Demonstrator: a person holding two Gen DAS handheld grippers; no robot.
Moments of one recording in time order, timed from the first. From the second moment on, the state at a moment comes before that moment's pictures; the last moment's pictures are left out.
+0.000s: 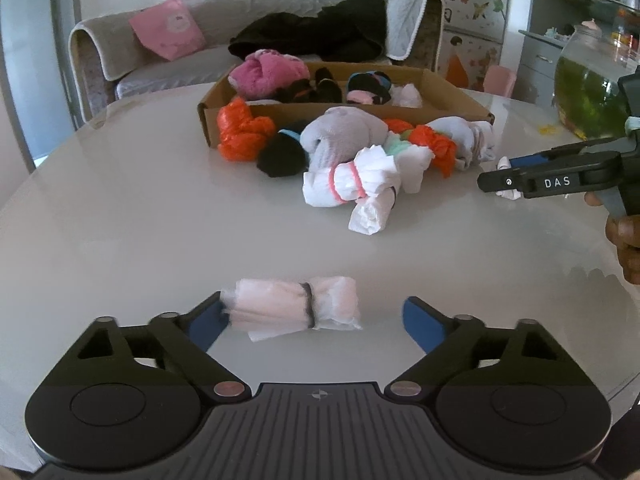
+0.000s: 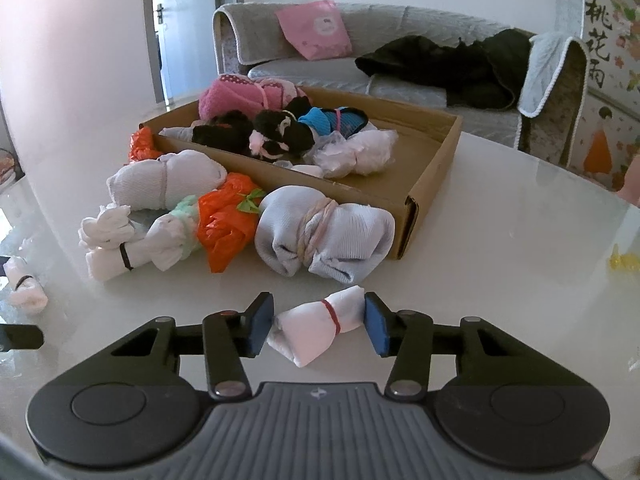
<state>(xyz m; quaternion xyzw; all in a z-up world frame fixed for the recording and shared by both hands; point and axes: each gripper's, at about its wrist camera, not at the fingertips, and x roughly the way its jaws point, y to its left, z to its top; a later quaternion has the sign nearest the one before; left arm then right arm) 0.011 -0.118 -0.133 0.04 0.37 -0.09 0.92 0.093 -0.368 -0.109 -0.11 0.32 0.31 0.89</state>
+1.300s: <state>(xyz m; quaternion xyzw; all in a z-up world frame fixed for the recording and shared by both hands) 0.095 -0.103 0.013 0.05 0.32 -0.13 0.94 0.135 -0.385 0.025 -0.03 0.27 0.29 0.92</state>
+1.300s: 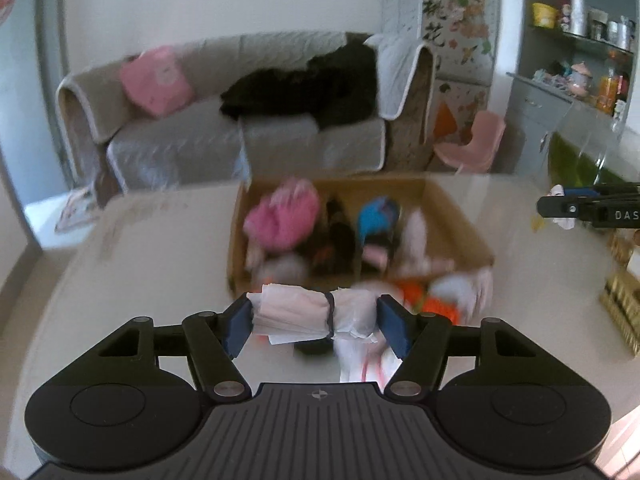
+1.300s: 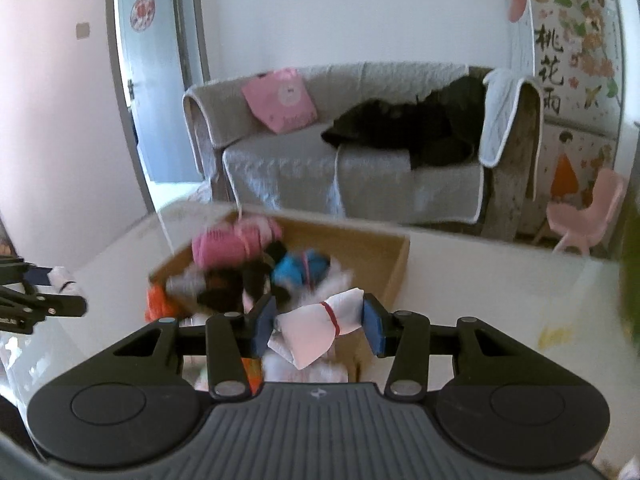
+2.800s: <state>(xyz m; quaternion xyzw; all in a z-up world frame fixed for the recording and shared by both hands) 0.351 -0.207 -0.104 0.07 0.45 -0.17 0.87 0.270 -0.318 -0.065 -0.04 0.41 0.22 0.89</state>
